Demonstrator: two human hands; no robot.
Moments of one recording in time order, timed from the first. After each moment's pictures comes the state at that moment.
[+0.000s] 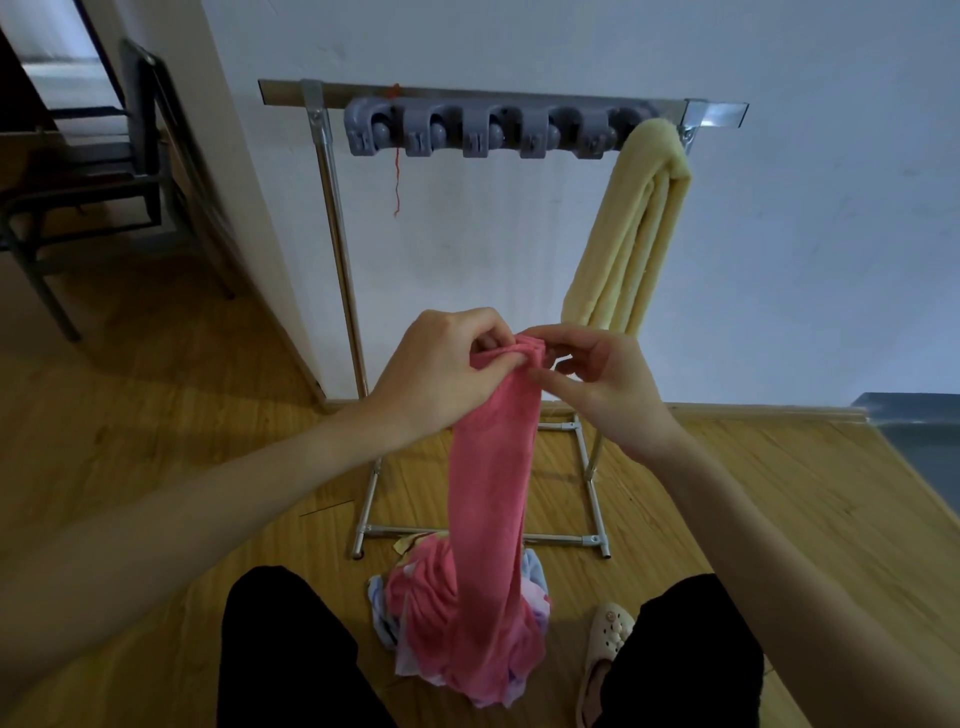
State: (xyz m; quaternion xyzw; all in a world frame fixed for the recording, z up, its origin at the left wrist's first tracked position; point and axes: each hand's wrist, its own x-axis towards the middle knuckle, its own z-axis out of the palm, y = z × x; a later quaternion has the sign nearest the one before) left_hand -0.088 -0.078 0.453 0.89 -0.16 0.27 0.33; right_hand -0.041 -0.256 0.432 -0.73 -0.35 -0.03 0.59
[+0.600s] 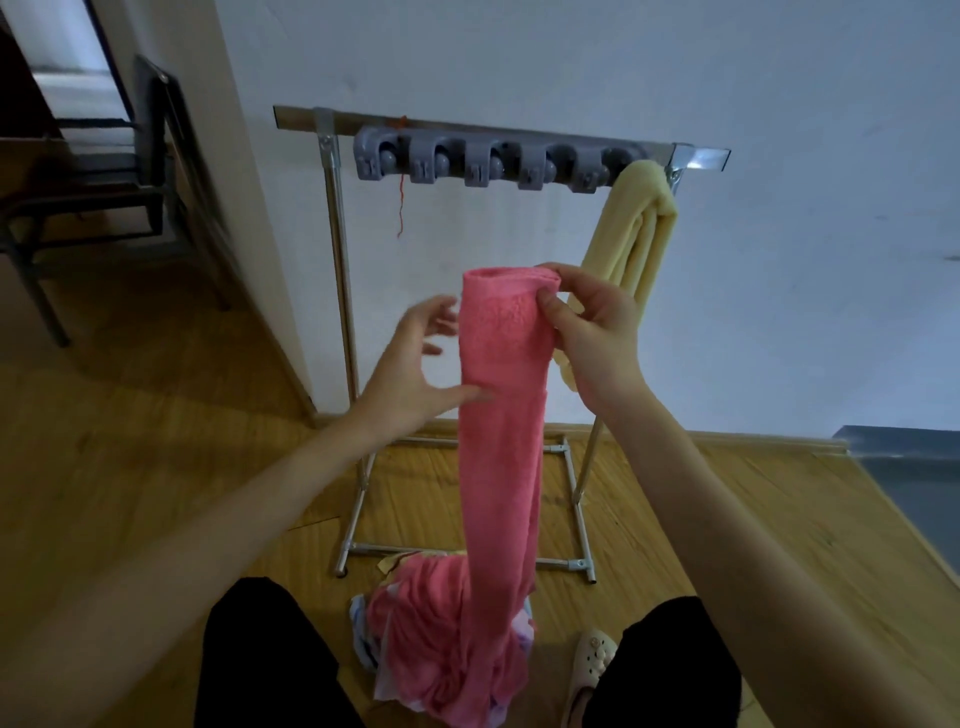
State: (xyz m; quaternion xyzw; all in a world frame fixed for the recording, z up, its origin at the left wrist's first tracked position) left_hand -0.070 -0.044 0.423 0.84 -0.13 0.23 0.47; right_hand -0.010 -0.230 0.465 -0.68 -0.24 -0.12 0.68
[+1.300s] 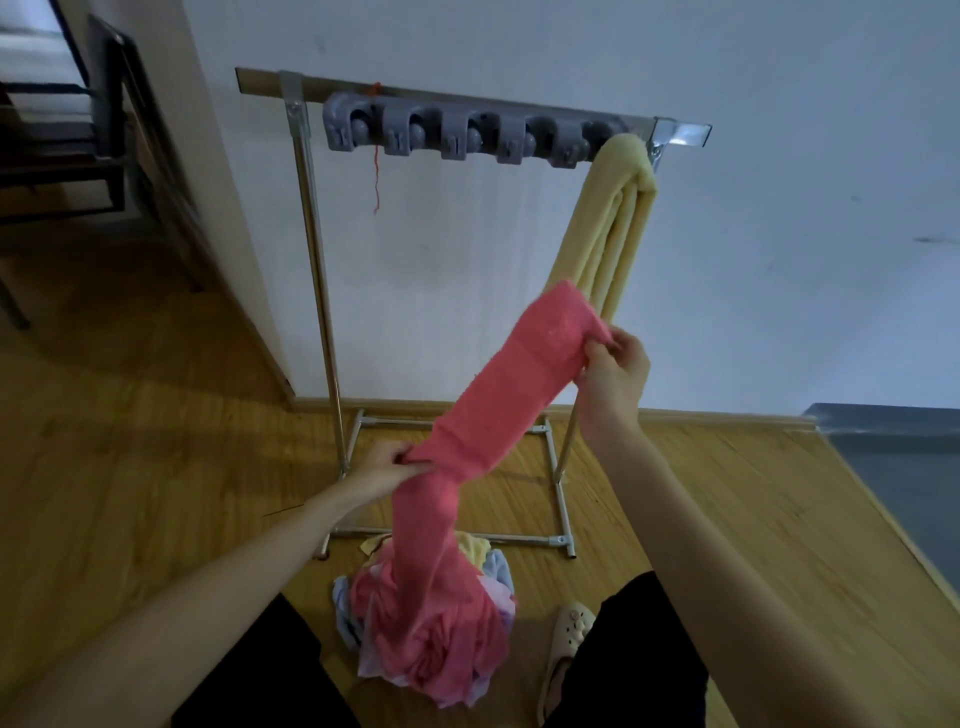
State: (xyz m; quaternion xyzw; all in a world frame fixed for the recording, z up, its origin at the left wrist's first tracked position) left_hand -0.049 -0.030 0.254 0.84 0.07 -0.07 0.54; right_hand -0.009 -0.261 0.409 -0.62 0.08 -0.13 0.77
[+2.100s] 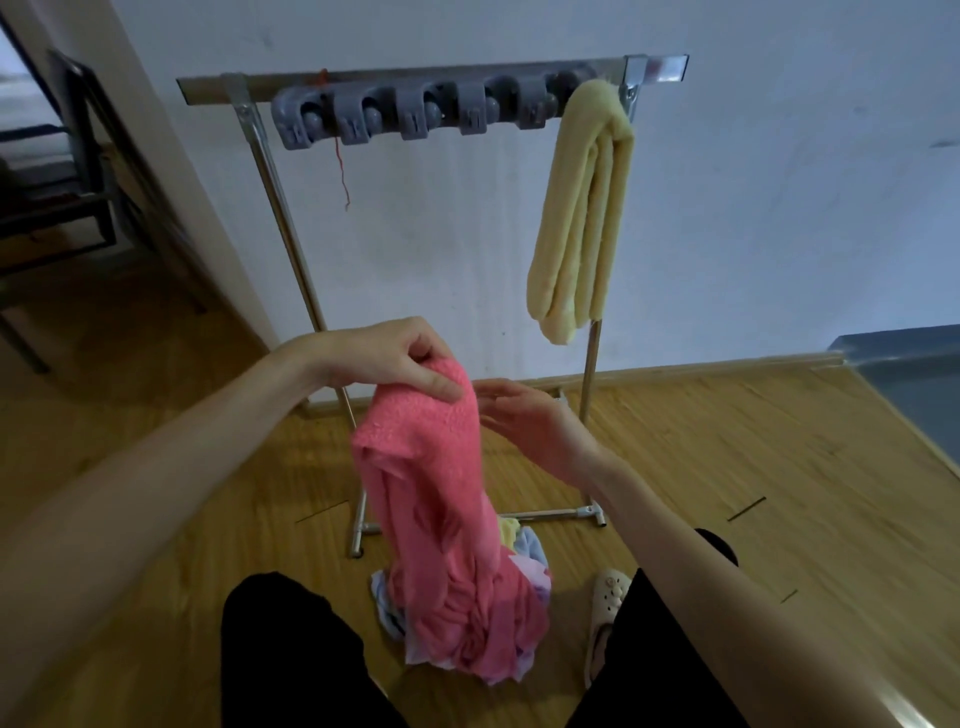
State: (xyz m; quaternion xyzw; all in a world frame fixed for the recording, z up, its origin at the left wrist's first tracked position) left_hand -0.041 -0.050 0.462 0.87 -0.23 -0.24 0.37; right_hand -0.029 -0.253 0.343 -0.58 -0.20 0.29 0.73
